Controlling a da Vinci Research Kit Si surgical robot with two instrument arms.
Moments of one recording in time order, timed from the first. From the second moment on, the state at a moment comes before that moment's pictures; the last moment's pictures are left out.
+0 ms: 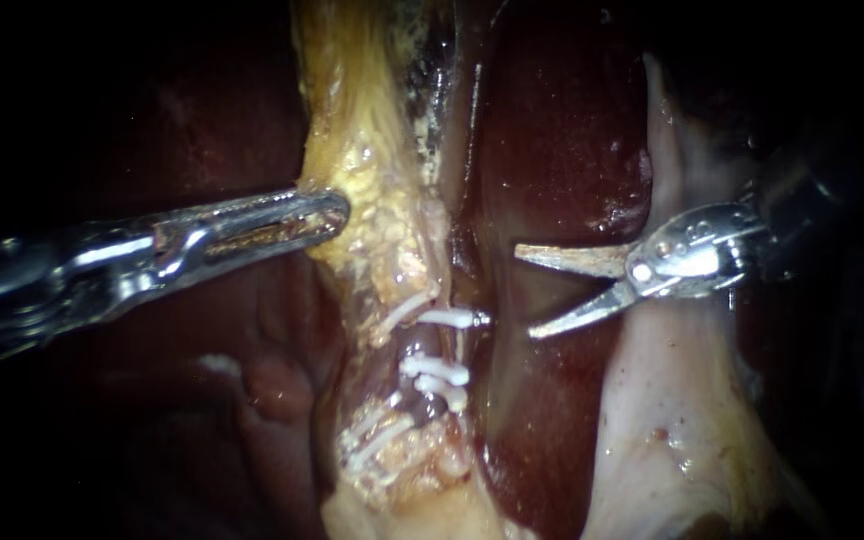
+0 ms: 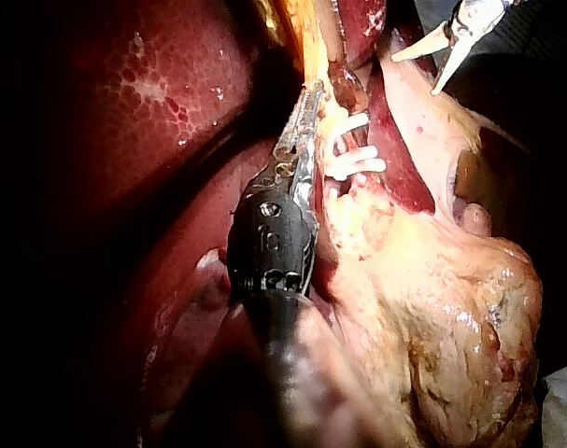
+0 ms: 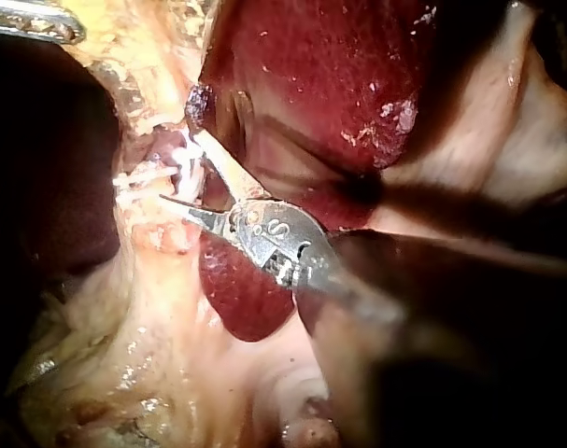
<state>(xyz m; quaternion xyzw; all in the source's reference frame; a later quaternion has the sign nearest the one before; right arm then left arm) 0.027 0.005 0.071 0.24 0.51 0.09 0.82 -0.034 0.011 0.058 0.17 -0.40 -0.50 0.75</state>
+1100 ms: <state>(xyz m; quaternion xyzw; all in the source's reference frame) 0.034 0.001 0.080 0.40 0.42 0.18 0.80 -0.031 0.013 0.052 0.15 -0.41 -0.52 0.73</state>
